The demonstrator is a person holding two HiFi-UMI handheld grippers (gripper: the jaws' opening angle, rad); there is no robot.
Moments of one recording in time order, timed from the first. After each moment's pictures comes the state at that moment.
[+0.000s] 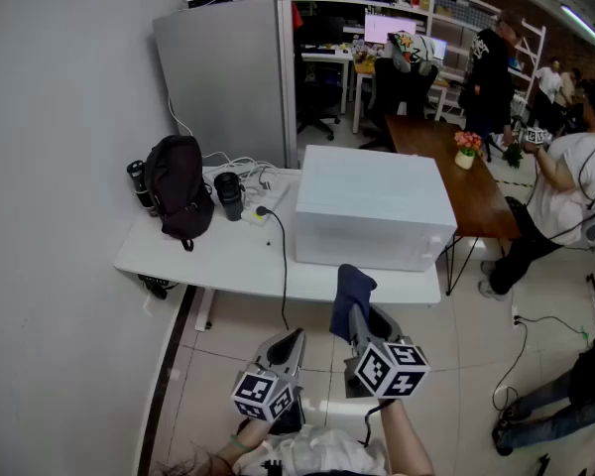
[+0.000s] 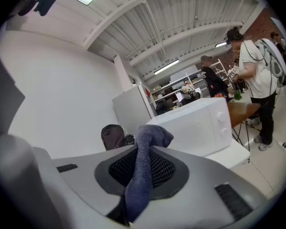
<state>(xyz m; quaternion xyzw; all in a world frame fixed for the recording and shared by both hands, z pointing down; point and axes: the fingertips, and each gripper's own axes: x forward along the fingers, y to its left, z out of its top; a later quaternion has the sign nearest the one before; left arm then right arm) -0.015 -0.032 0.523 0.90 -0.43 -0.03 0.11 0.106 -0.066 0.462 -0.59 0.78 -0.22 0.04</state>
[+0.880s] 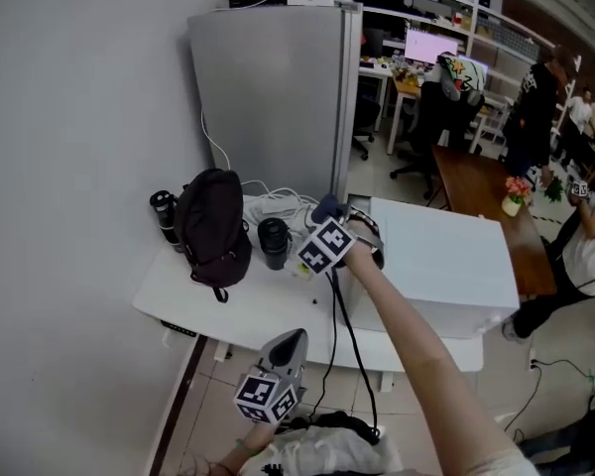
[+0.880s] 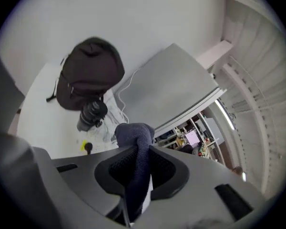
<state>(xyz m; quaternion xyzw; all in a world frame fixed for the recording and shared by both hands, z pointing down) -0.143 -0.229 0.506 0.87 -0.47 -0.06 0.13 -0.073 -0.507 0.451 -0.52 0.67 0.18 -0.49</state>
